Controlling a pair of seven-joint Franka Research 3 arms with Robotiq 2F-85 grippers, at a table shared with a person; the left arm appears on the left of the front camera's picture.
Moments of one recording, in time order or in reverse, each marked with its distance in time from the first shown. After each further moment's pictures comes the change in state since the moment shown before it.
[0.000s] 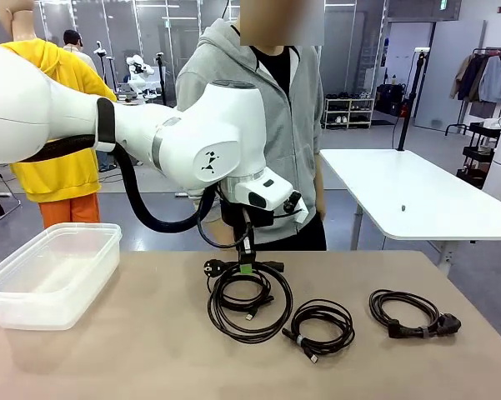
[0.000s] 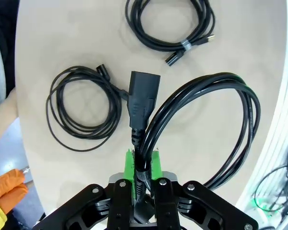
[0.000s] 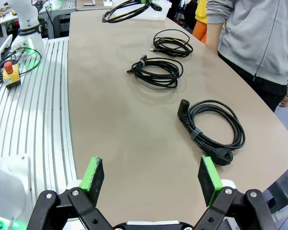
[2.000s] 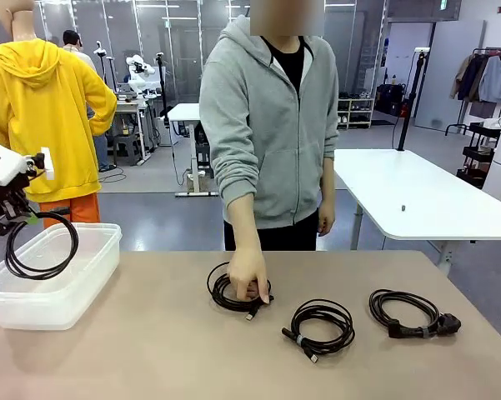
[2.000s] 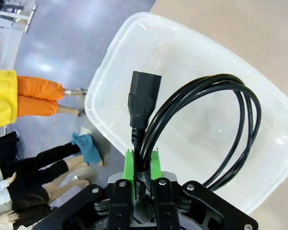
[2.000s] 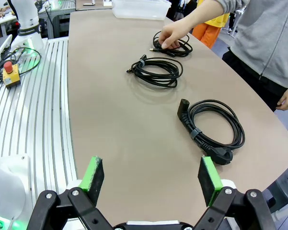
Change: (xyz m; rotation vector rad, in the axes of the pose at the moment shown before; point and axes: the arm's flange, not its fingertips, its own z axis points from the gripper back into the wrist) left arm -0.482 0.139 0.019 0.370 -0.066 0.354; right arm 0.000 0.000 0.001 -0.002 0.001 -0.001
